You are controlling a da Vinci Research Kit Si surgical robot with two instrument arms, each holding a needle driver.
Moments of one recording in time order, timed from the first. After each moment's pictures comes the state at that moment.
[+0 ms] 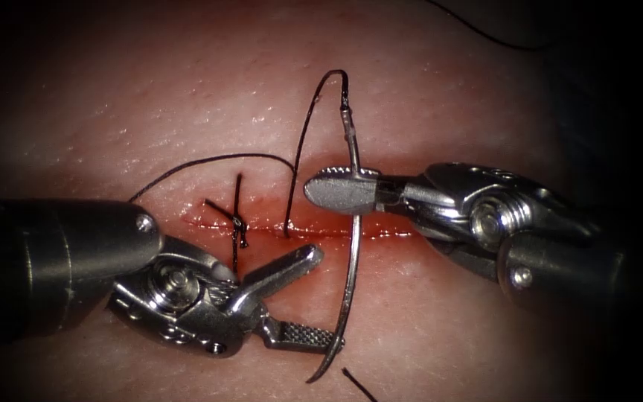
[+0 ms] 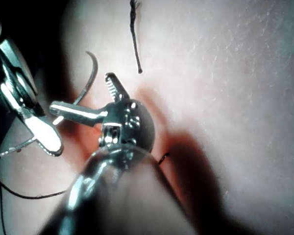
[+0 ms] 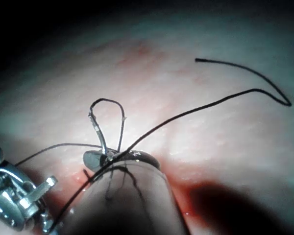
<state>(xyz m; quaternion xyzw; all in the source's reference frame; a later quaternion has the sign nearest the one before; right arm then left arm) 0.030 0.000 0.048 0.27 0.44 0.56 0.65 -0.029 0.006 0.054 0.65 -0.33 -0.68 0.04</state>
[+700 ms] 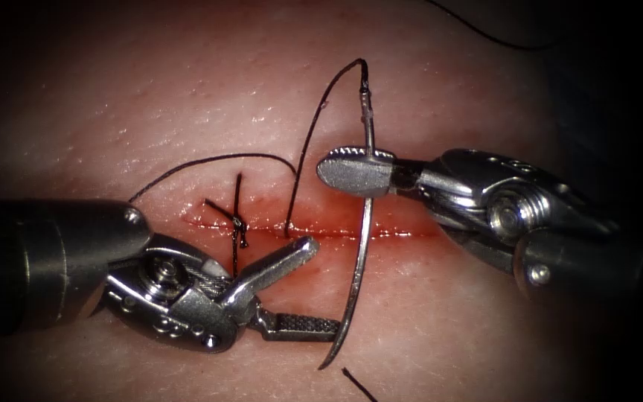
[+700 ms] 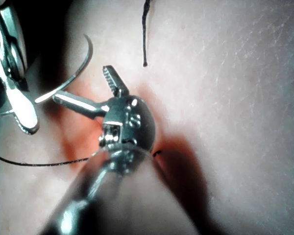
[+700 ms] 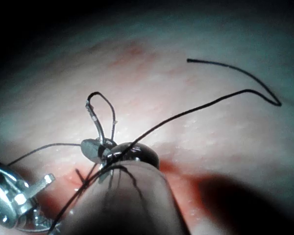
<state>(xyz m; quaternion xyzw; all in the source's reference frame) 0.028 0.001 0.047 0.25 0.49 0.55 0.63 -0.029 0.006 0.054 0.66 -0.28 -0.70 -0.03</state>
